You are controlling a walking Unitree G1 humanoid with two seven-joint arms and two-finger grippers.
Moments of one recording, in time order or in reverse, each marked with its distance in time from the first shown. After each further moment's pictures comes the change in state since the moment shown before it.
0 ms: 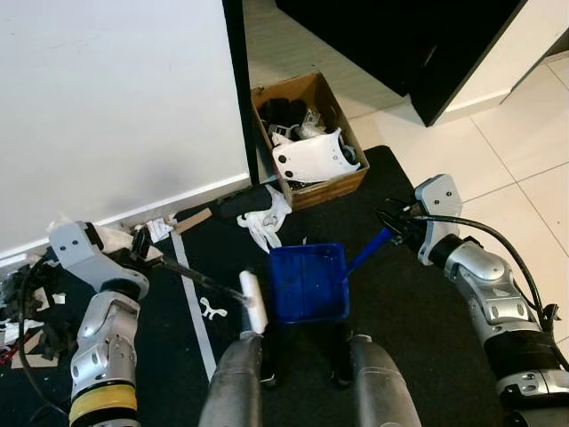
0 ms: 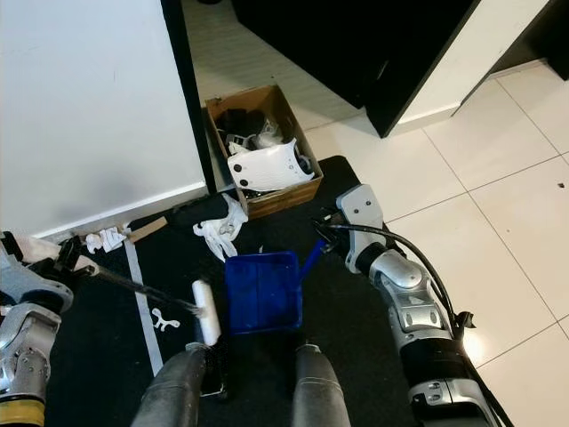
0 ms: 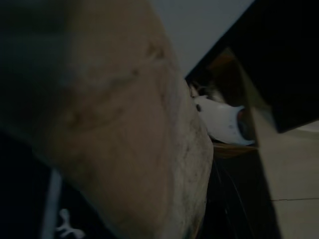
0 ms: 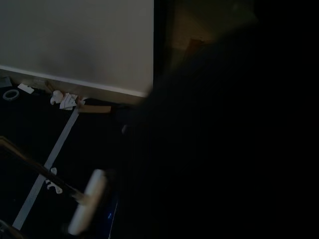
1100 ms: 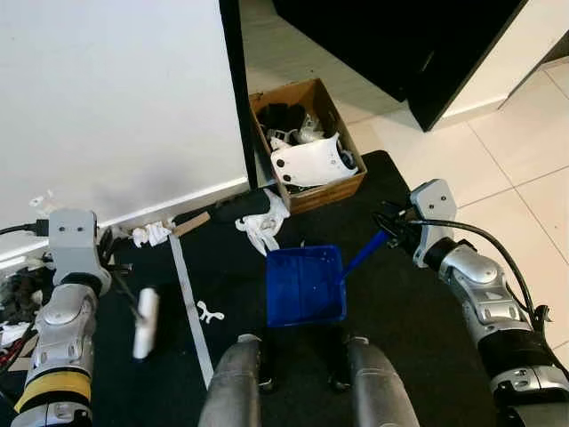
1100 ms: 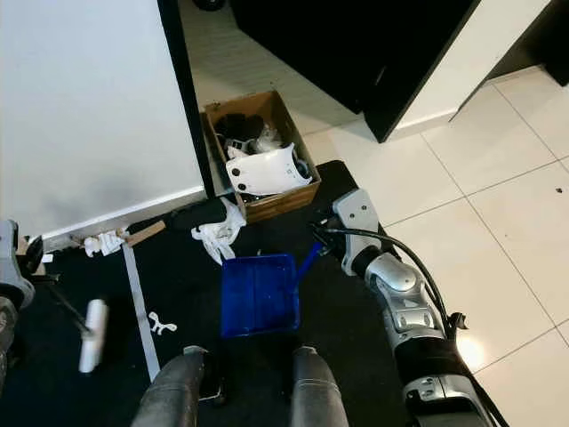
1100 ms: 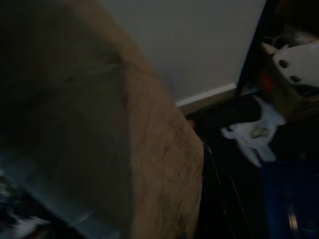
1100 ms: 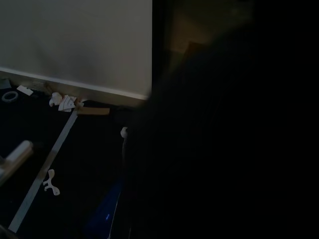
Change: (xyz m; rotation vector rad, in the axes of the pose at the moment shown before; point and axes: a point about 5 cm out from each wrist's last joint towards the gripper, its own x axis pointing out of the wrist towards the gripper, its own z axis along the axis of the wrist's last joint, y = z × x) left arm 0.005 0.055 0.029 0.627 0.063 0.131; right arm 0.003 0.004 -0.006 -0.002 -0.012 -0.007
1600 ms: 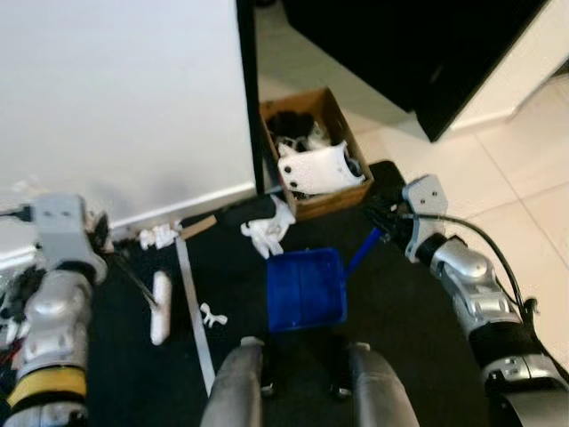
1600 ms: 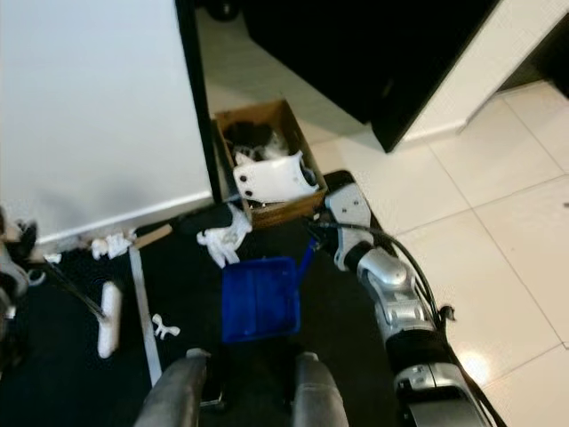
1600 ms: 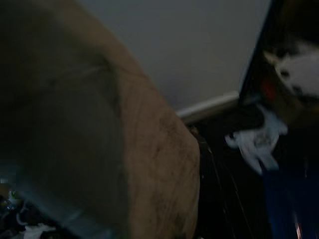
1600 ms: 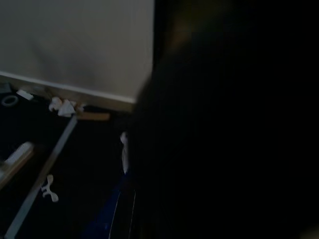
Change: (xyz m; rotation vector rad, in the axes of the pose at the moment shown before) left arm -0.002 0.008 0.009 0.101 0.025 0.030; right arm 0.006 0.001 -0.005 0.011 0.012 -0.006
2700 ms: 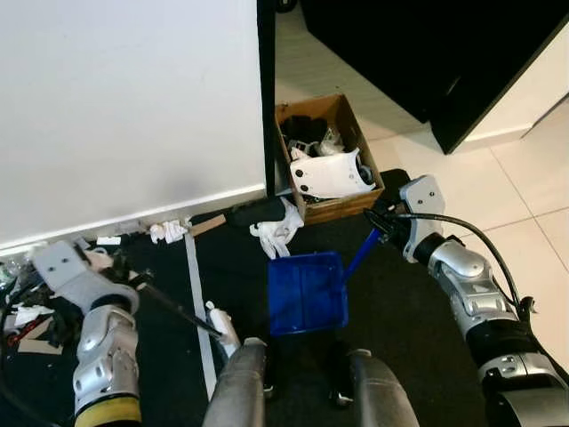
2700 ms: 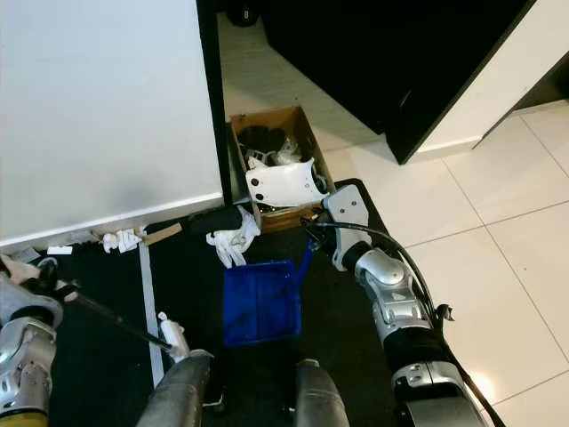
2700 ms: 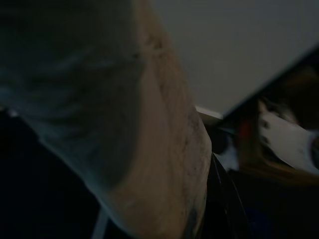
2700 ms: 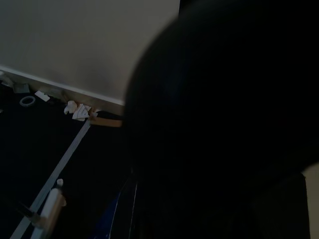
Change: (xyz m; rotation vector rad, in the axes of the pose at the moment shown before) left arm -0.021 -0.058 -0.011 -0.614 0.005 0.056; right arm 0.007 0.003 0.003 0.004 -0.008 0.004
